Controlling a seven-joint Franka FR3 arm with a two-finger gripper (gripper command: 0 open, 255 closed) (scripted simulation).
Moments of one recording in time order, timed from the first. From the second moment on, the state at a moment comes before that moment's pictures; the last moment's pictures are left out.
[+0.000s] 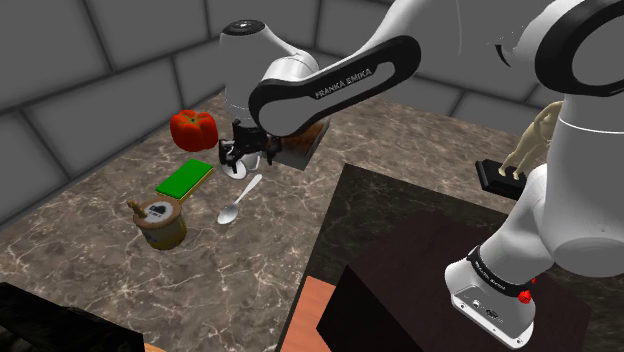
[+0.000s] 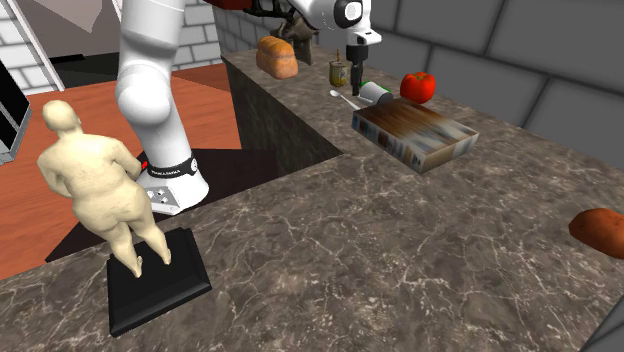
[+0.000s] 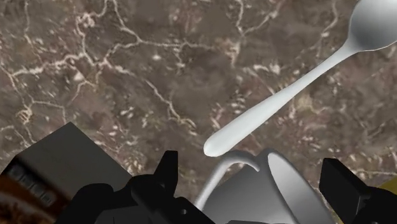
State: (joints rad) arm 0.47 0.43 0.18 -1.73 -0.24 2.17 0.98
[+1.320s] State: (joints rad) arm 0.47 0.45 0.17 -1.74 -0.24 2.21 0.99
